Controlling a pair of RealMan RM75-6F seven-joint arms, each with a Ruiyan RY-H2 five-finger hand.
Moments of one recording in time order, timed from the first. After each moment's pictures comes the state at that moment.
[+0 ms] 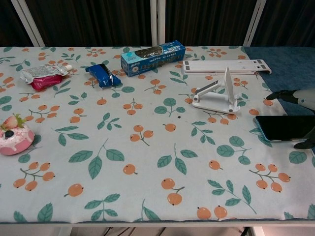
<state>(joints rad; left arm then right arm) -0.04 -1.13 0.01 -1.41 1.58 1.54 -0.04 0.47 -1.36 0.13 -1.66 -0.92 0.92 -0.59</state>
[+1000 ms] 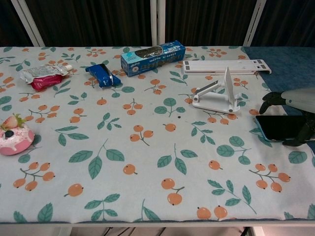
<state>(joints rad) -0.04 -1.13 0.02 -1.41 1.58 1.53 -0.06 0.58 -1.35 0.06 -1.69 -0.82 0.93 -0.60</state>
